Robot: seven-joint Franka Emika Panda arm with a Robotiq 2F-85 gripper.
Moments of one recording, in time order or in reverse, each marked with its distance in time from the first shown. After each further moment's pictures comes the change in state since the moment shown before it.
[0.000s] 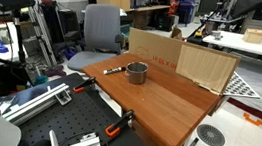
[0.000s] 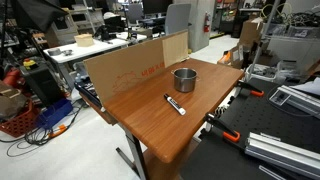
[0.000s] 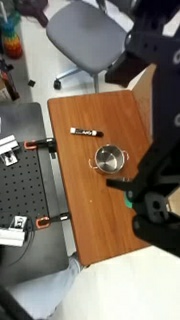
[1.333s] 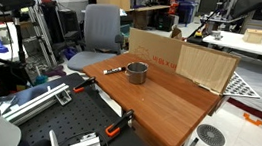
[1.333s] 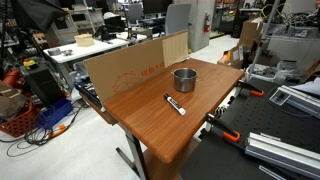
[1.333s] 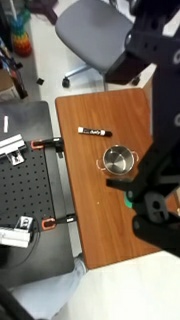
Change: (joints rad) arm -0.004 0.019 0.028 -0.023 0.000 0.001 0.000
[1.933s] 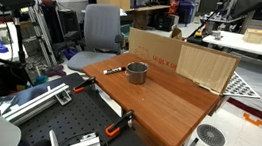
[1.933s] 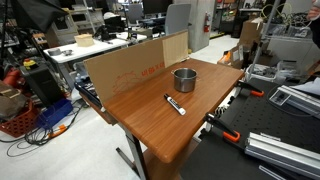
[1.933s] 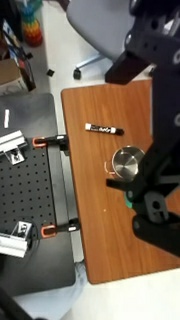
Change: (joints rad) arm 0.005 0.090 0.076 -0.073 0.001 0.108 0.018
